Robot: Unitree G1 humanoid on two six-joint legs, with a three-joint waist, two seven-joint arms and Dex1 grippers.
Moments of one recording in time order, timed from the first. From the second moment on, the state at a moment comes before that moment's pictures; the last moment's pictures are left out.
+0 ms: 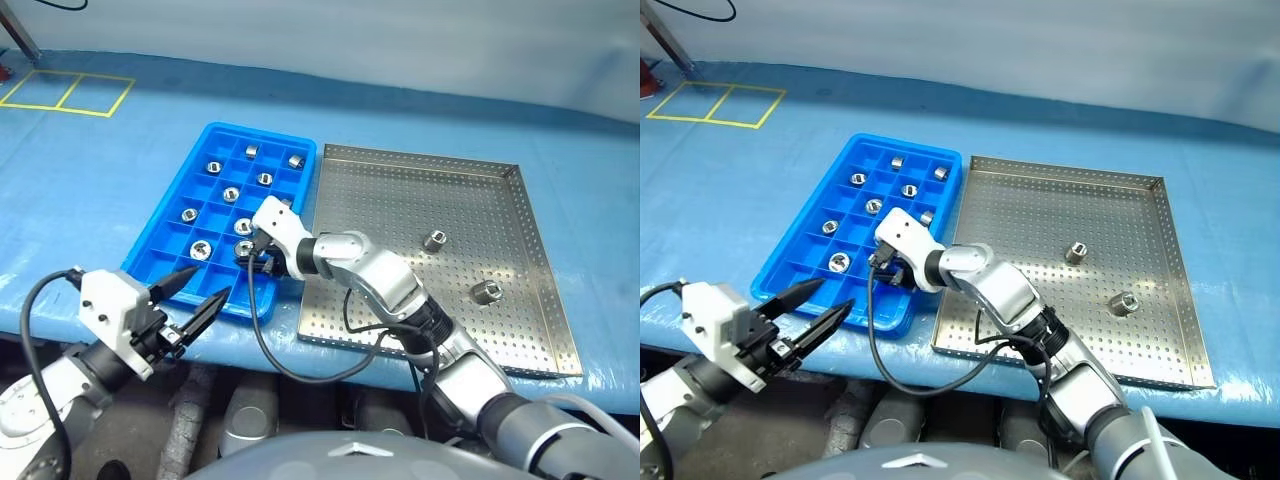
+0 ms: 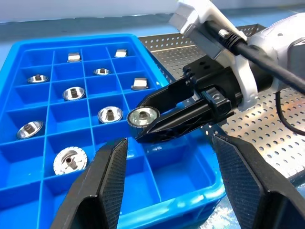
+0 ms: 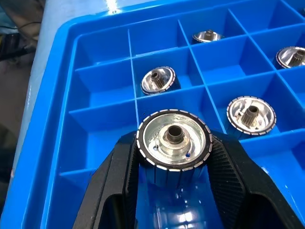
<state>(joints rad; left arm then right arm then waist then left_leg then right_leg) 0.53 0.55 0.45 -0.99 -0.72 0.67 -0.49 -0.60 -0.09 0.52 -0.04 0.21 0.81 0.55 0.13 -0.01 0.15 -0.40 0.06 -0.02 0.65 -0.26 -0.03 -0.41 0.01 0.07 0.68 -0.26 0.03</state>
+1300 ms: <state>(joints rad) 0.27 0.62 0.24 -0.89 -0.73 0.69 -0.48 -0.46 -0.18 0.27 -0.37 0.21 0.88 0.42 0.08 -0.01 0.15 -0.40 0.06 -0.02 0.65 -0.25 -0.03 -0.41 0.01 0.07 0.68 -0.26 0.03</state>
